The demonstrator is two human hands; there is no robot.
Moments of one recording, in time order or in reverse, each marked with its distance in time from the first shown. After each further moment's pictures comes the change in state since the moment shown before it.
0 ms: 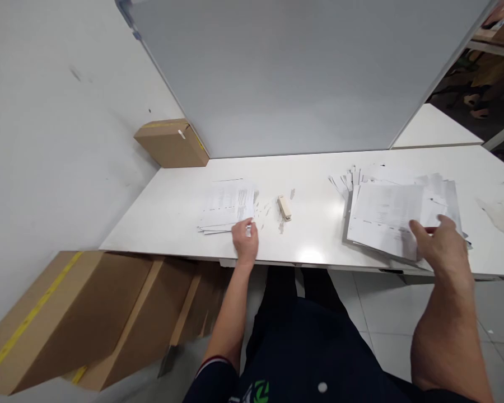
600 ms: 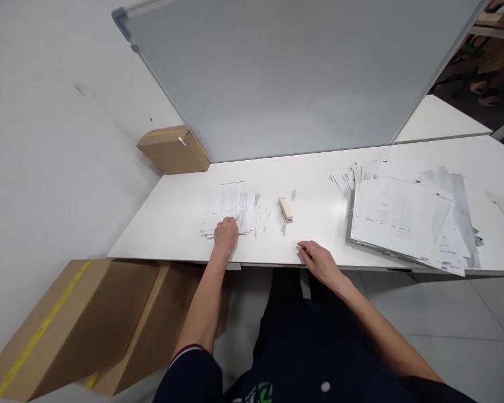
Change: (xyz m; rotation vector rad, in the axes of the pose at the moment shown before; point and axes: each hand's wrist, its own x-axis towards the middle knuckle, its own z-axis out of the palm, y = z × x) left_hand 0.061 -0.049 -0.034 0.738 -0.576 0.084; right_hand -0.111 -0.089 0.151 0.254 -0.493 -0.588
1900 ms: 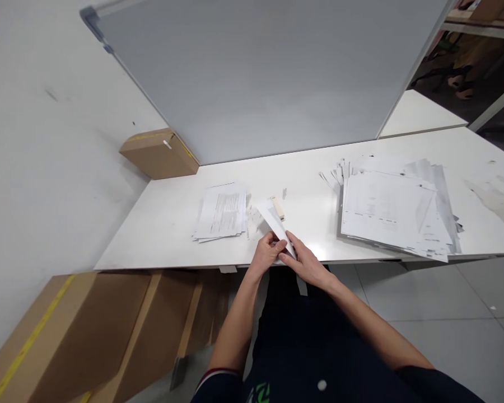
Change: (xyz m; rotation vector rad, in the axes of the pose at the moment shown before) left_hand -0.062 0.120 -0.008 -1.600 -0.428 0.001; right_hand 0.002 -0.032 -0.003 0.422 -0.113 0.164
